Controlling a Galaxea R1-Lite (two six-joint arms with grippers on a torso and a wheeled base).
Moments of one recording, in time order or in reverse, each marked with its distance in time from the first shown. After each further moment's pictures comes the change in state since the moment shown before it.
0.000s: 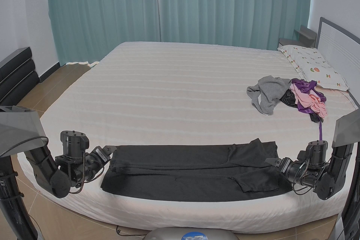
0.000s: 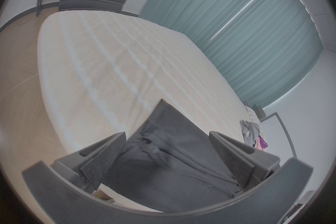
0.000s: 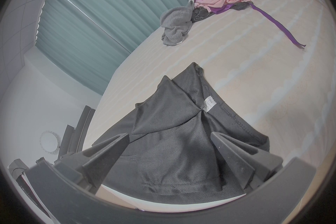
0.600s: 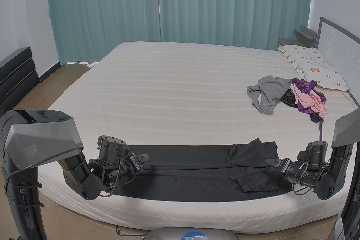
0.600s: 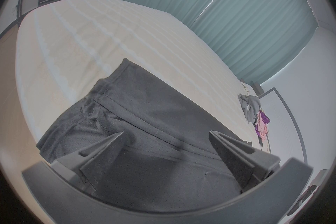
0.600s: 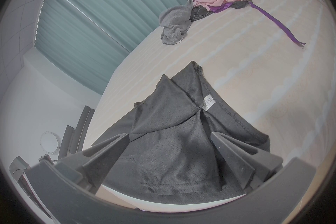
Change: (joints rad) left arm -0.216 0.154 -0.204 0.122 0.045 -0.007; right arm -0.001 0.006 0.001 0.000 0.001 0.005
